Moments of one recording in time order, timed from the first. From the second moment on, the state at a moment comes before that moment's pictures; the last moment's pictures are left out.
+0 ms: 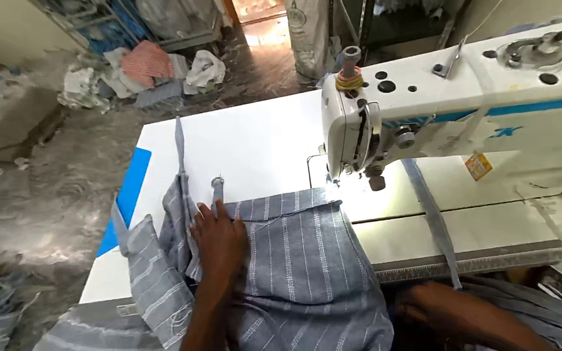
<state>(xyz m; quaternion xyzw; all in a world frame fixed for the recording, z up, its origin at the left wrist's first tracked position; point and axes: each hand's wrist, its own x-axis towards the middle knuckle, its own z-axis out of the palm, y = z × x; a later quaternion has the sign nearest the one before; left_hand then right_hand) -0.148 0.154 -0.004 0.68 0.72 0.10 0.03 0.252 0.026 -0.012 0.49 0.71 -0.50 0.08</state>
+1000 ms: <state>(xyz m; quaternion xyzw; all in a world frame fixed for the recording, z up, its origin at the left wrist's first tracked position) 0.016 0.163 -0.031 0.86 0.48 0.20 0.00 0.213 0.091 -0.011 0.66 0.57 -0.28 -0.41</state>
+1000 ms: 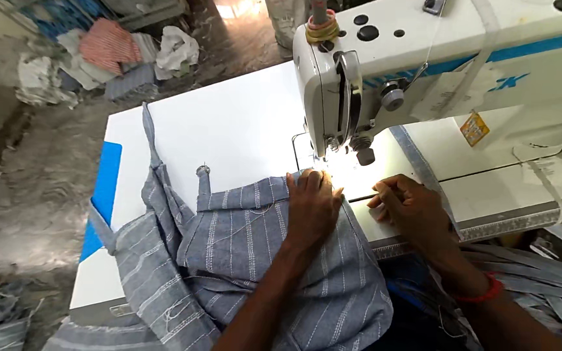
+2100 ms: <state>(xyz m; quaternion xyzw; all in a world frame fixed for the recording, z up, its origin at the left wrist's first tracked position) 0.011 0.178 -0.012 0.84 0.52 0.14 0.02 0.197 0.100 -0.025 0.69 0.66 -0.06 -0.29</state>
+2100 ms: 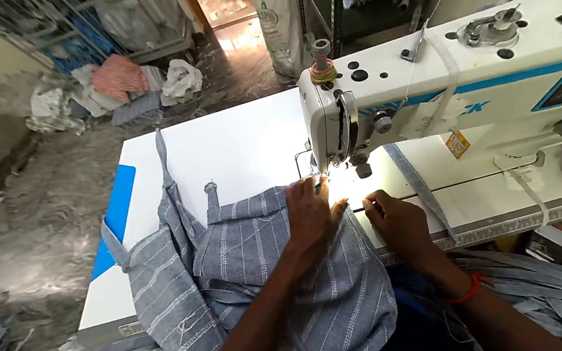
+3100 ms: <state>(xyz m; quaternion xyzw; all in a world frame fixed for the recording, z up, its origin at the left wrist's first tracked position) -0.389 0.104 -0.001 0.37 0.93 0.02 0.04 0.213 0.106 -0.019 0.62 0.70 -0.17 -0.30</state>
